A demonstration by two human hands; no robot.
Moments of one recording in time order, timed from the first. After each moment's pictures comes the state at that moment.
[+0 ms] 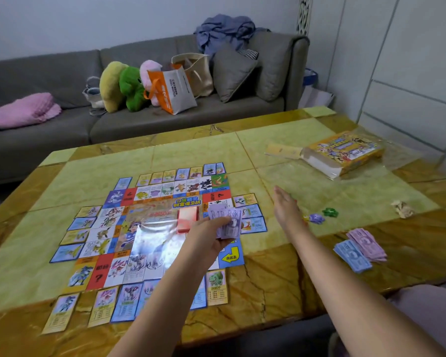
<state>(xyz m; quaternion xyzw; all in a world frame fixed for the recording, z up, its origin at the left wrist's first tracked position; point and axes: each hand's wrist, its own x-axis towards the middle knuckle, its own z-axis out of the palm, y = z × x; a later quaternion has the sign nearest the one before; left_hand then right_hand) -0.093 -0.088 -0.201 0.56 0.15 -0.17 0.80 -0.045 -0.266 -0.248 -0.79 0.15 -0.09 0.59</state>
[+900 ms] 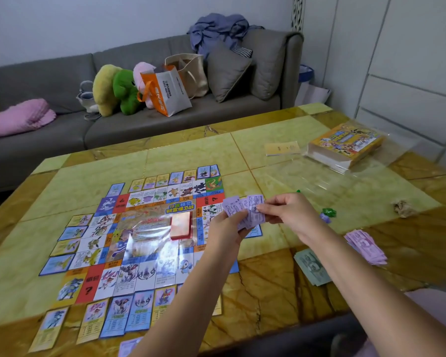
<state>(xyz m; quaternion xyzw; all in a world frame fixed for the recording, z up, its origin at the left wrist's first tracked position) -0.073 -0.145 -0.217 0.54 0.13 -0.12 0.82 -0.069 -0.288 -0.213 -0.74 0.09 0.00 0.67</state>
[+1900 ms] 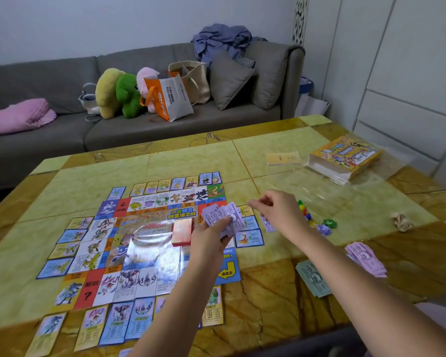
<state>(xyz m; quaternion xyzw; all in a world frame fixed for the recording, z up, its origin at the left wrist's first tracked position) -0.072 -0.114 -0.210 0.51 0.18 -0.07 0.84 -0.048 -0.273 -0.206 -0.90 0.03 -0.10 0.42</state>
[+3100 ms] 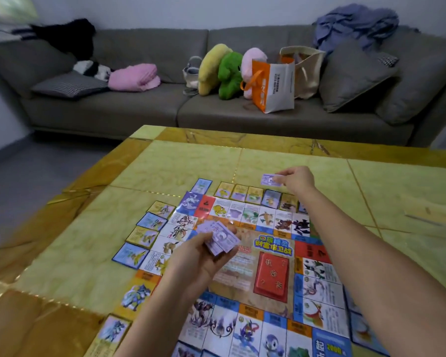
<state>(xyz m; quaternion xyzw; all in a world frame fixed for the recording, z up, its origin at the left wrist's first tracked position) -0.018 0.078 -0.211 0.31 0.23 -0.05 0.92 0.223 -0.094 -0.225 -0.88 0.01 0.00 0.48</state>
